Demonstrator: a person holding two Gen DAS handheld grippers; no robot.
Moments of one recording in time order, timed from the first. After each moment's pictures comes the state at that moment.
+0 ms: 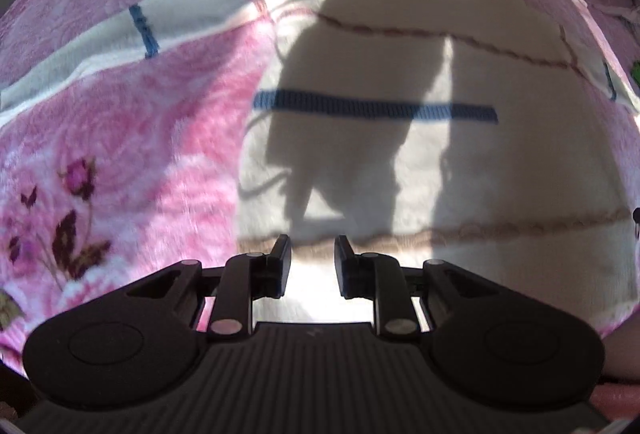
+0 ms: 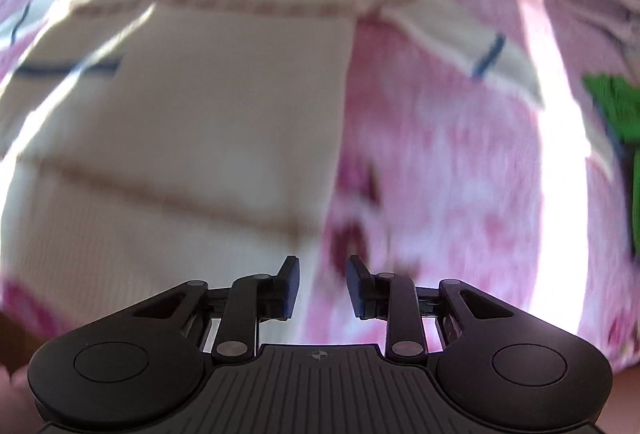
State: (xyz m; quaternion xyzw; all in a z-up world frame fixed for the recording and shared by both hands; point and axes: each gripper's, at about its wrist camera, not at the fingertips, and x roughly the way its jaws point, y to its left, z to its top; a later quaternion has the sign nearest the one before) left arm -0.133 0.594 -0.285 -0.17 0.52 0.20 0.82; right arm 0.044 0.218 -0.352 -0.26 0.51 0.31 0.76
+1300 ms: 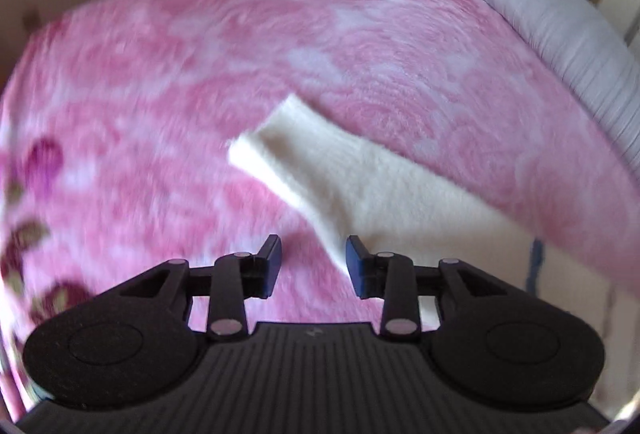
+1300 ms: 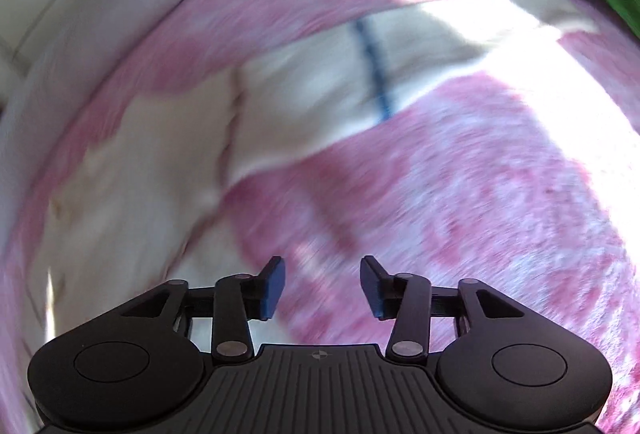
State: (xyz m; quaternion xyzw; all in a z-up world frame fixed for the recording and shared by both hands) left arm -0.202 0.865 -0.313 -0.39 0.30 0.60 0.63; right arm 0.221 0.188 -0.364 0.17 0.55 0.09 0.81
